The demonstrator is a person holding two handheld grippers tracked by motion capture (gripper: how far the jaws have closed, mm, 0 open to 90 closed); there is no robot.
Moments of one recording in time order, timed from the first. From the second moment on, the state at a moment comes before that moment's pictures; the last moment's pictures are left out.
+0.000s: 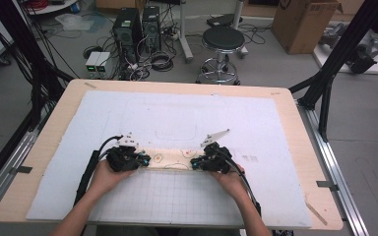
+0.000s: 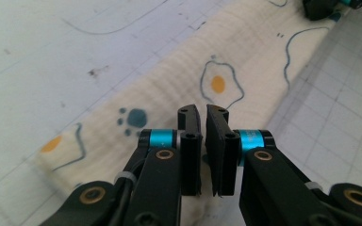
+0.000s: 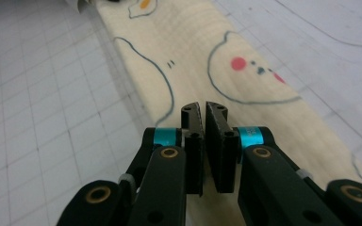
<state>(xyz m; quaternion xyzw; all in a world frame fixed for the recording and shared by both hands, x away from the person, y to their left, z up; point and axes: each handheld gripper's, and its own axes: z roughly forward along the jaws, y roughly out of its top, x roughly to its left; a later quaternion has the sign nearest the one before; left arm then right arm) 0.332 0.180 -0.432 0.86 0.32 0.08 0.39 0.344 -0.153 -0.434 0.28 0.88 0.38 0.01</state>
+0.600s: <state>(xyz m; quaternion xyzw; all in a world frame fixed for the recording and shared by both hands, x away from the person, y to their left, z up) 0.324 0.209 -0.436 0.84 0.34 0.09 0.41 0.336 -0.198 -0.434 0.29 0.87 0.39 0.06</state>
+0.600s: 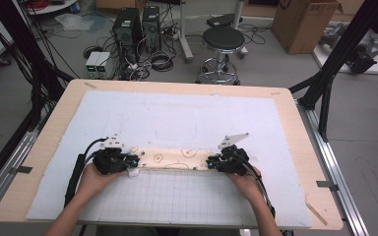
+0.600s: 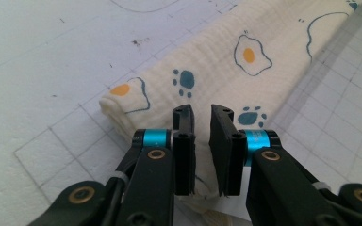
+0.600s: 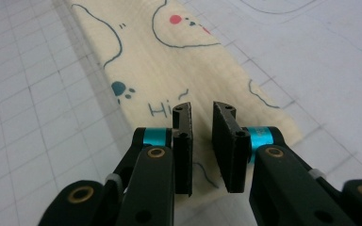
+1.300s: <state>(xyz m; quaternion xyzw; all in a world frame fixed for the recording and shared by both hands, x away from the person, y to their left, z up) 0.320 0.216 -0.440 0.83 0.34 0.09 0.43 0.331 -0.207 -0.439 0.29 0.87 0.40 0.08</state>
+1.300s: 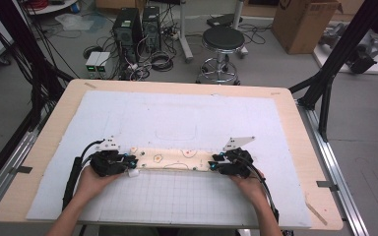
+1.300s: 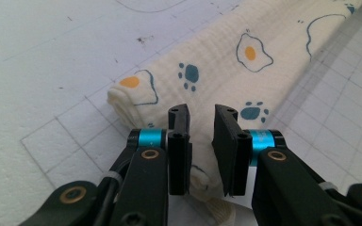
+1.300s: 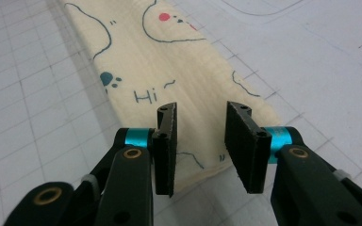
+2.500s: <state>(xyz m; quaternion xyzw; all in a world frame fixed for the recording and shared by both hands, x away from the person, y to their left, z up) 0.310 0.222 -0.429 0.81 0.34 0.13 0.46 0.322 -0.211 -0.431 0.31 0.83 0.45 0.09</state>
